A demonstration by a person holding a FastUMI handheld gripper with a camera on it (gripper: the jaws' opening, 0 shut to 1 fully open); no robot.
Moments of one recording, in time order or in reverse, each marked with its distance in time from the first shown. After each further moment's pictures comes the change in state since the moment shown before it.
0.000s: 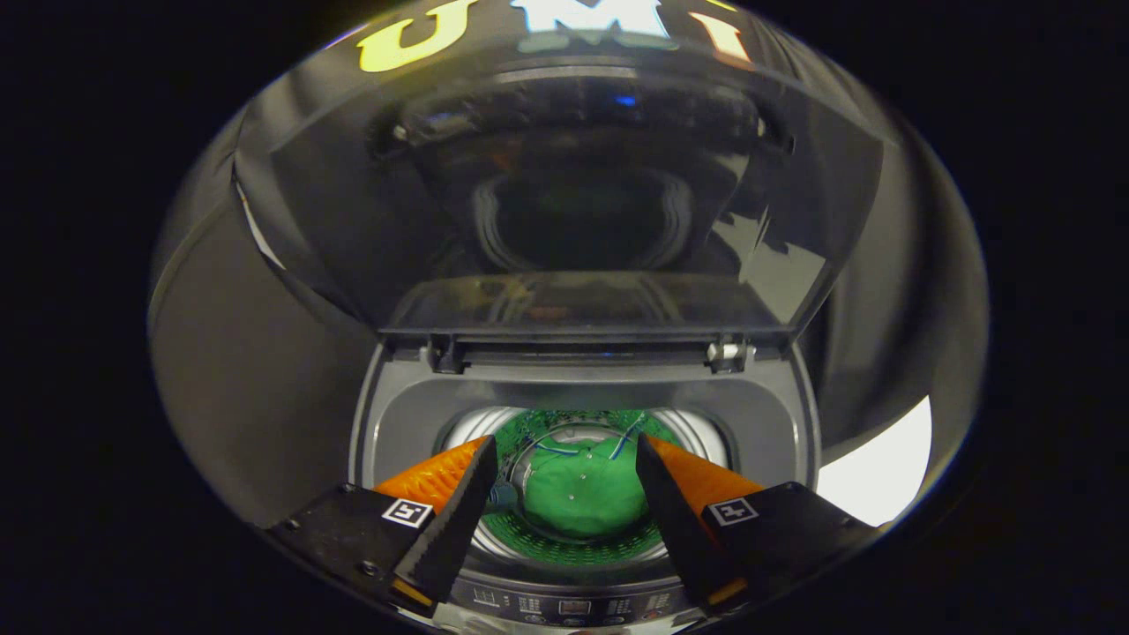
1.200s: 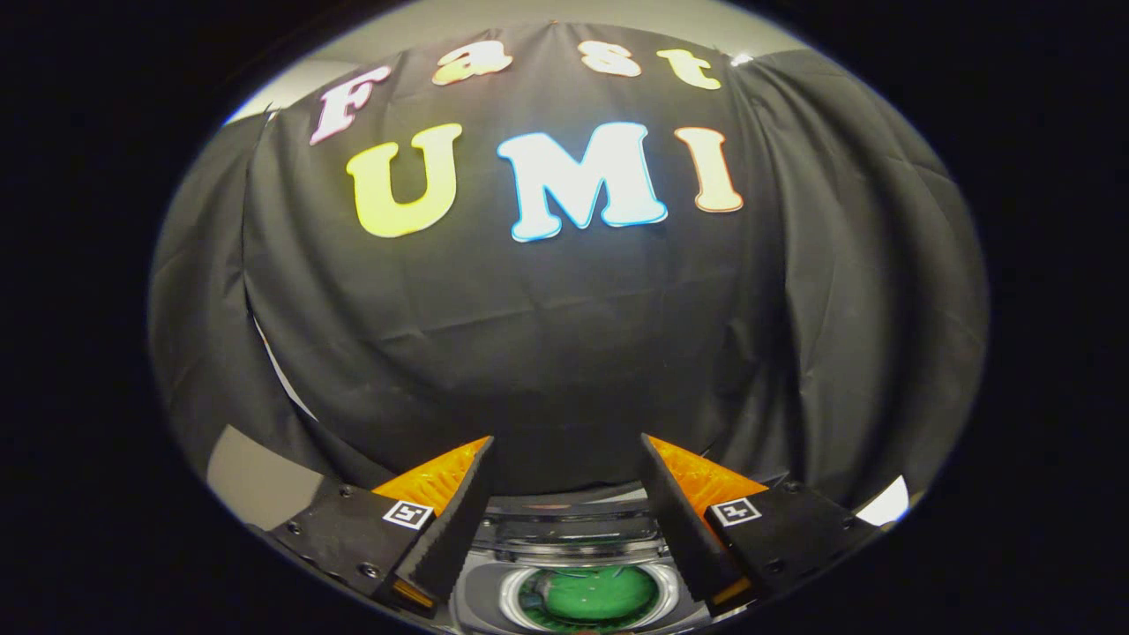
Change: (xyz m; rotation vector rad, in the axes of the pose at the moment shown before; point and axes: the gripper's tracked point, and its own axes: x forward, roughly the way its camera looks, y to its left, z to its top) arm -0.083 -0.022 0.240 0.005 -0.387 -0.062
